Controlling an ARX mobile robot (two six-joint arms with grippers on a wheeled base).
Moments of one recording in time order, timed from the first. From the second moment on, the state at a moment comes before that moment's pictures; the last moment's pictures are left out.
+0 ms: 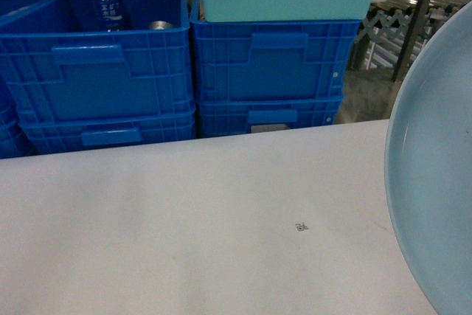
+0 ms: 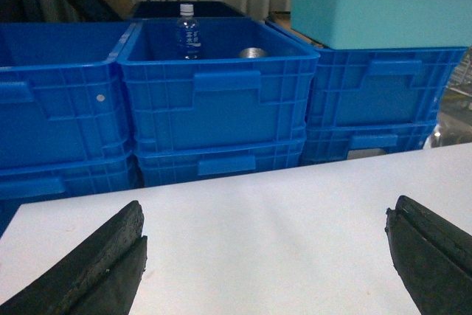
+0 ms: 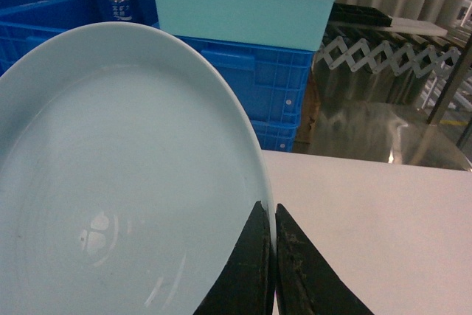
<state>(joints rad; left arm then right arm) 0.00 0.01 0.01 0.00 0.00 -0.01 -0.18 0.53 0.20 0.26 -0.50 -0.09</state>
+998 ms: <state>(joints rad) 0.00 0.01 0.01 0.00 0.00 -0.01 -0.18 0.53 0.20 0.26 -0.50 -0.09</state>
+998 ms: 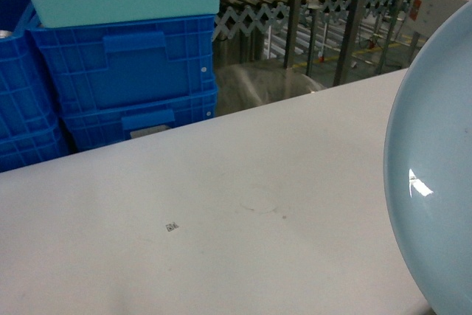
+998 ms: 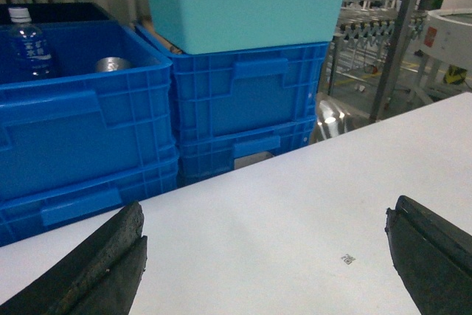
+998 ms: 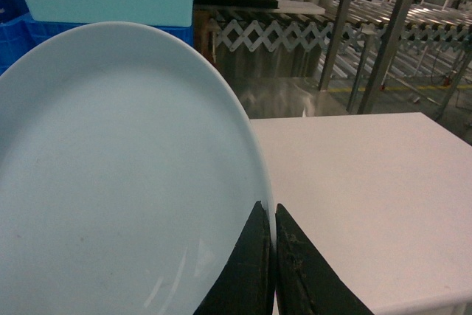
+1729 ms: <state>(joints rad) 0.00 0.01 0.01 0.00 0.00 -0.01 -0.18 0.53 0.20 0.26 -0.50 -0.09</state>
